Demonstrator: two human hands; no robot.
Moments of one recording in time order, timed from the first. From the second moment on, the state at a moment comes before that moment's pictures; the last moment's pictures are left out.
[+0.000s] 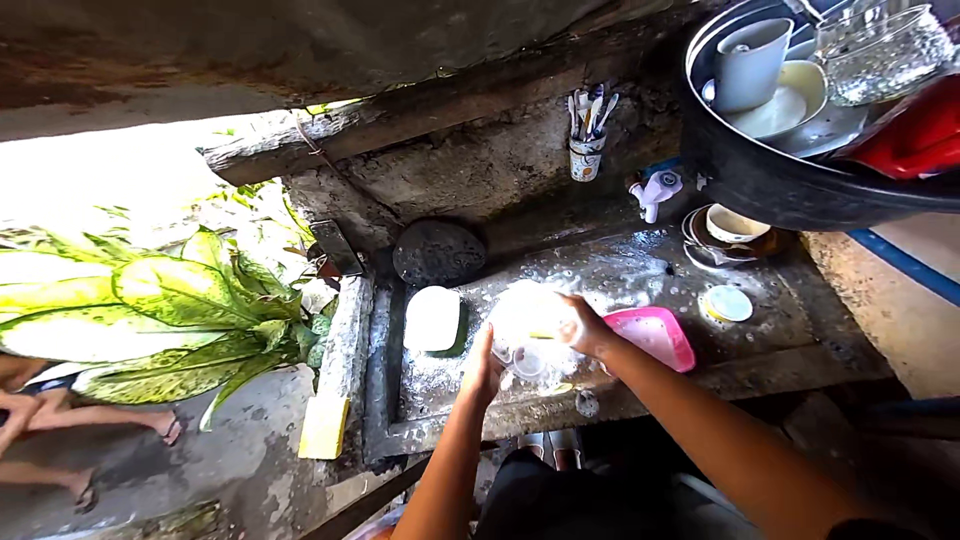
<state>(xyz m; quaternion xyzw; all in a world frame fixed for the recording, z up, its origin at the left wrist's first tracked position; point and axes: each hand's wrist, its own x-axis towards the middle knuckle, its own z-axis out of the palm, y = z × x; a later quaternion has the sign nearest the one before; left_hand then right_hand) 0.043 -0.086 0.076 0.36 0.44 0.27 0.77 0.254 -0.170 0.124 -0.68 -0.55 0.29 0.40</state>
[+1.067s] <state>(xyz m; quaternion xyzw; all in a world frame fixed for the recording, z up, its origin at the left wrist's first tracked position) 0.084 -0.105 0.055 0.26 0.44 0.10 0.85 0.268 -0.205 0.120 -0.38 -0.38 0.47 0.70</state>
